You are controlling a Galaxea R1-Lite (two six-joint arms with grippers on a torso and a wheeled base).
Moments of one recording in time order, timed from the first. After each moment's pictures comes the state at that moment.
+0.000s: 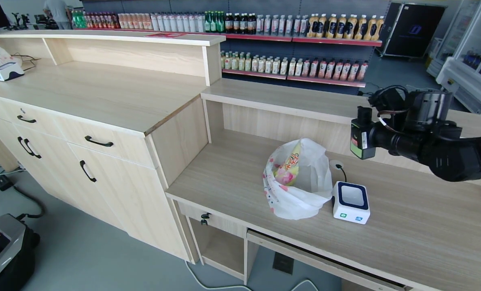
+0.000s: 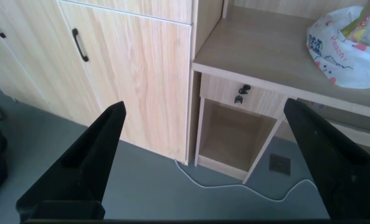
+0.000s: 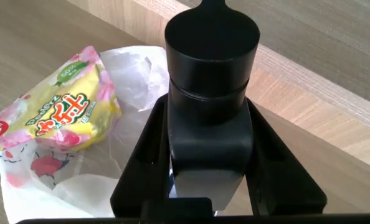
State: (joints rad) left arm 0.00 0.00 0.00 0.00 -0.02 -0.01; right arm 0.11 1.92 -1.14 -0.61 -0.08 -0.25
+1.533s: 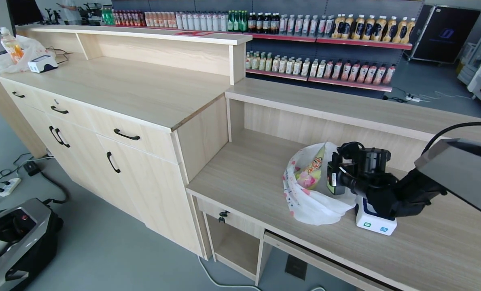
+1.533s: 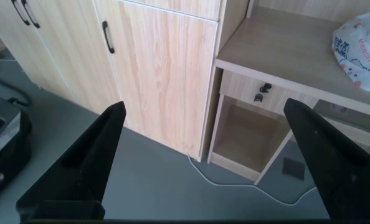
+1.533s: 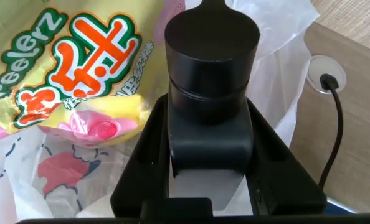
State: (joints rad) left arm 0.00 0.00 0.00 0.00 -0.02 -0.01; right arm 0.12 2.36 -1.12 -0.94 -0.08 -0.12
